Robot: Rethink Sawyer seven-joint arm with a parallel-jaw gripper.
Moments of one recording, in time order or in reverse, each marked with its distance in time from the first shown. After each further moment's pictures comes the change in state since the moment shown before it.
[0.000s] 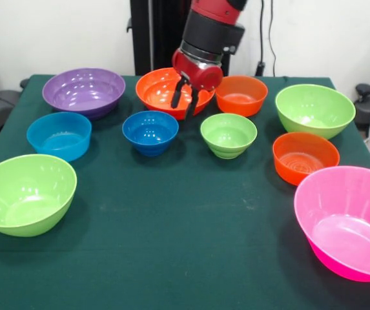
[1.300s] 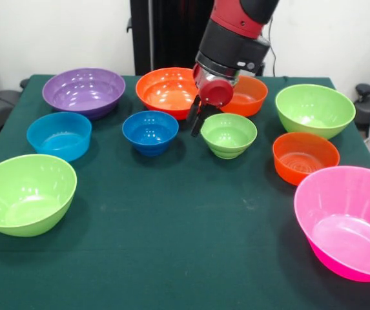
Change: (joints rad) arm 0.160 0.038 -0.056 -0.086 0.489 0.119 0.032
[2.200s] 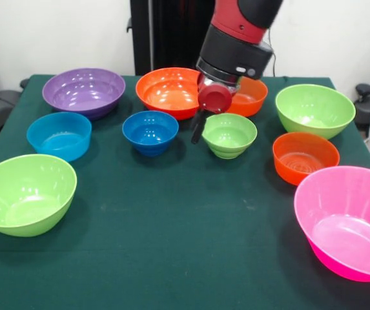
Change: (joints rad) arm 0.039 0.029 -0.003 -0.043 0.164 0.006 0.039
